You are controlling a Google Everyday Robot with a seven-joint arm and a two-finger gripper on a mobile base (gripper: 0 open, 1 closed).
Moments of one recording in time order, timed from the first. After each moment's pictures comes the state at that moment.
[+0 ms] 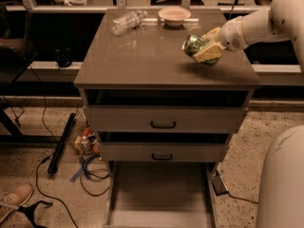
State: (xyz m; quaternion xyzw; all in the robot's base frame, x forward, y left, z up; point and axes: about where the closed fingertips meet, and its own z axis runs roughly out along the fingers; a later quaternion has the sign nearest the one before) arm 0.747 -0.174 0.871 -0.54 0.70 0.18 0.43
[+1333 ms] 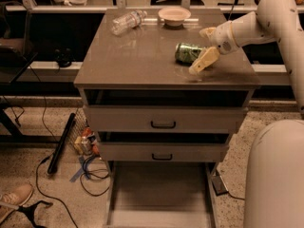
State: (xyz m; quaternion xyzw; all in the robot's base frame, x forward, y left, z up) arm 0.757 -0.157 0.848 -0.55 0.70 0.19 0.41
